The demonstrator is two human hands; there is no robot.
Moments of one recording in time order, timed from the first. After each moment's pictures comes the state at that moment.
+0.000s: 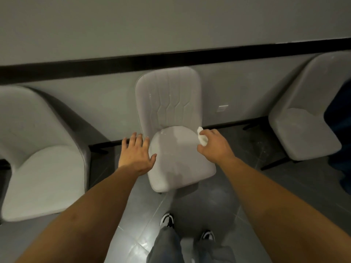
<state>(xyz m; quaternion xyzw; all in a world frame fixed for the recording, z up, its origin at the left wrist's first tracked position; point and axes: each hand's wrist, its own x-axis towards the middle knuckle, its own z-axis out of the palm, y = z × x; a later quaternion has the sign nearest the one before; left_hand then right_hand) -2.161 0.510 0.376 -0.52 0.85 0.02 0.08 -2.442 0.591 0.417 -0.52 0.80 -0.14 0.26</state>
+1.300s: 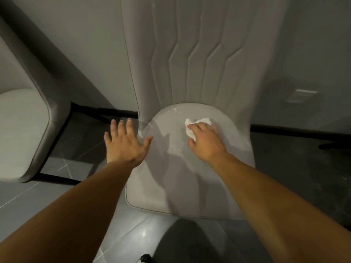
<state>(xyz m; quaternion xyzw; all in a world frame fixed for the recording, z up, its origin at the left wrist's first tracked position) -2.210 0.449 0.005 -0.76 0.64 0.02 0.04 -2.473 0.429 -0.016 -0.76 0.62 -0.05 0.18</state>
